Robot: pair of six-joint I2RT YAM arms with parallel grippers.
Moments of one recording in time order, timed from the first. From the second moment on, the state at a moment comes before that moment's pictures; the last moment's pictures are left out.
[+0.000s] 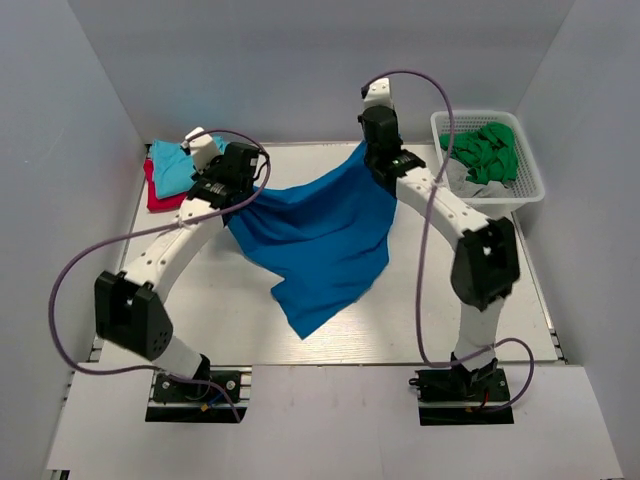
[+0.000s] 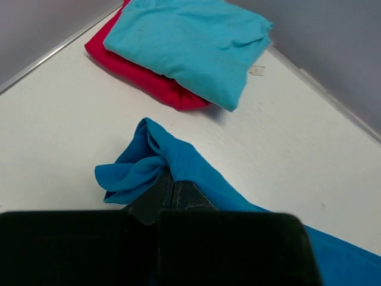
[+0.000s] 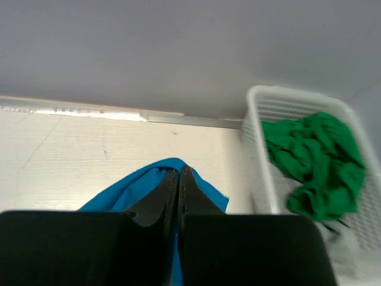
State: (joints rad) left arm -0.42 1.50 1.37 -0.57 -0.94 -0.78; right arm 0.54 1.88 1.69 -0.02 0.65 -0.18
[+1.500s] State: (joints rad) left arm -0.51 2.00 1.40 -0.53 -0.43 -0.72; right arm 0.43 1.87 1.05 0.09 -0.12 0.30
